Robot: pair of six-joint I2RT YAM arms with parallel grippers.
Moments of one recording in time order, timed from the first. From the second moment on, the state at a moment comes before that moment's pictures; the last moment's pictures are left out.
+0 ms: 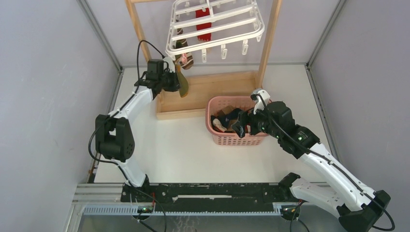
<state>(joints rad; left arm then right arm) -0.22 1.75 1.42 -0.31 0.24 -0.11 0.64 0.88 0.92 -0.53 -0.09 0.24</state>
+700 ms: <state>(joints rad) -0.34 1.61 1.39 -0.38 0.08 -0.16 0.65 0.84 0.92 -0.53 -0.12 0.27</state>
